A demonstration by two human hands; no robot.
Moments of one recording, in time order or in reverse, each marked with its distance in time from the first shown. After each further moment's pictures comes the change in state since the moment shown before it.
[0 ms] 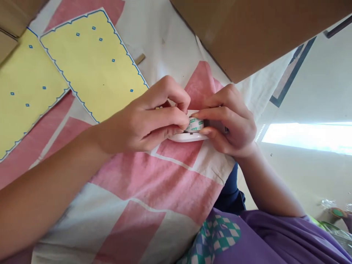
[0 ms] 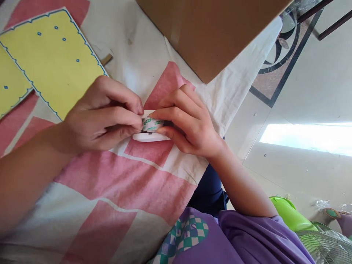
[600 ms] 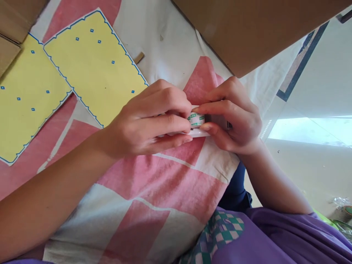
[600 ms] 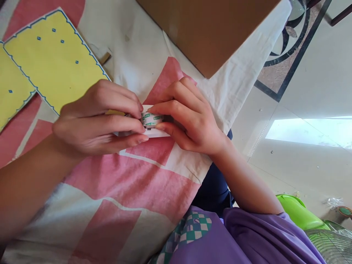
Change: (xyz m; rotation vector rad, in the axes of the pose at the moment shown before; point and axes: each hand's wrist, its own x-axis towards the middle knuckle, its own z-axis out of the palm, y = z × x) left_hand -0.004 0.002 0.005 0.093 0.075 0.100; right_hand 0.001 -0.001 -0.001 0.058 -0.008 0.066
